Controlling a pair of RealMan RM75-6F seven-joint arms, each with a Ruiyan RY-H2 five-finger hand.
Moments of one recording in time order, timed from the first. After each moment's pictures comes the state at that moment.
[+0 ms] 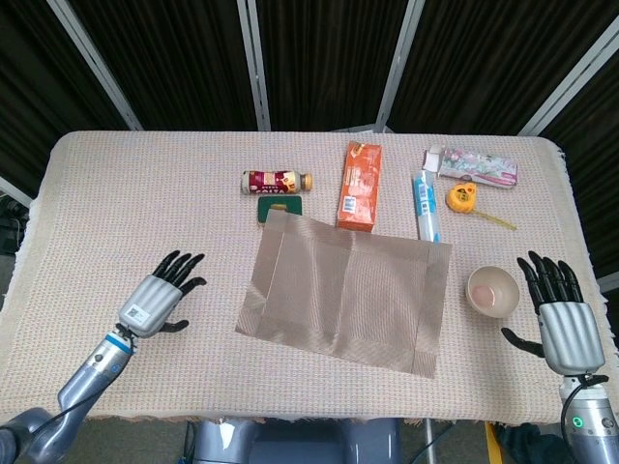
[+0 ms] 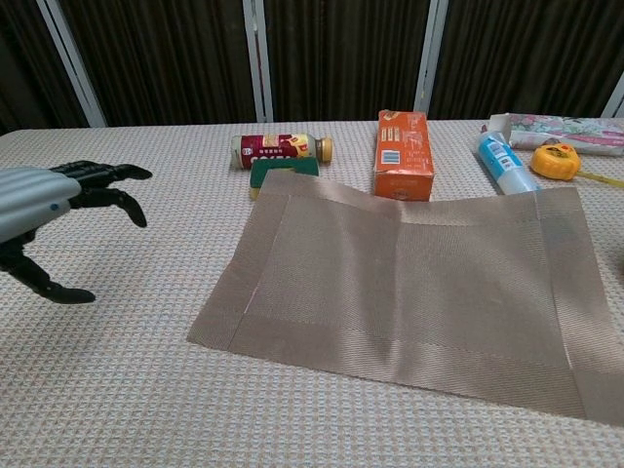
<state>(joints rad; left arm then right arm) -0.47 -1.45 -0.03 -1.39 1.62 1.13 0.14 0.18 -1.14 0.03 -1.66 -1.48 1.57 -0.11</state>
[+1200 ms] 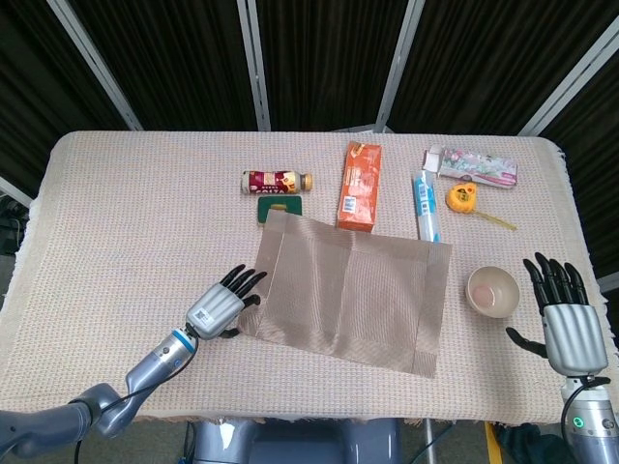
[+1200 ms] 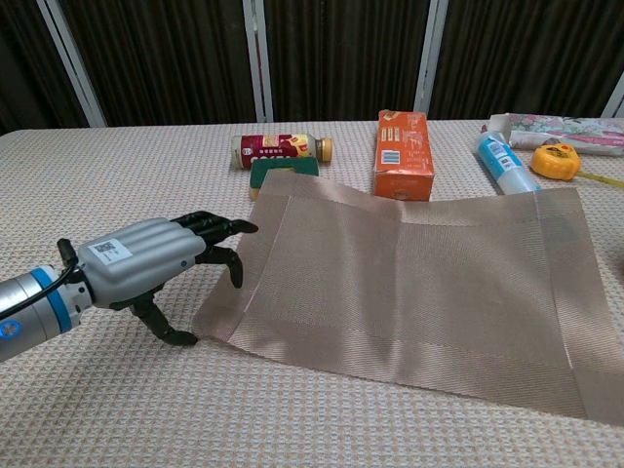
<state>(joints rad) -0.62 -1.74 0.00 -1.12 1.66 1.05 0.09 0.15 -1.17 0.07 -1.60 -1.49 1.56 -0.11</state>
